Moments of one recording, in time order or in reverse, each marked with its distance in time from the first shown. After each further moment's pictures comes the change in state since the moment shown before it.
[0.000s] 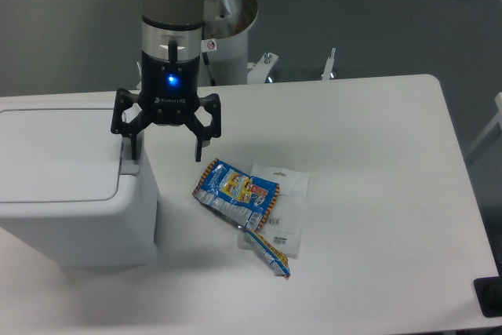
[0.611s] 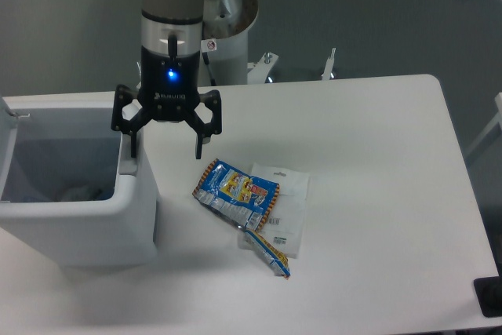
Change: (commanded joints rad) arm 0.009 0.037 0.040 0.006 -0.005 0.011
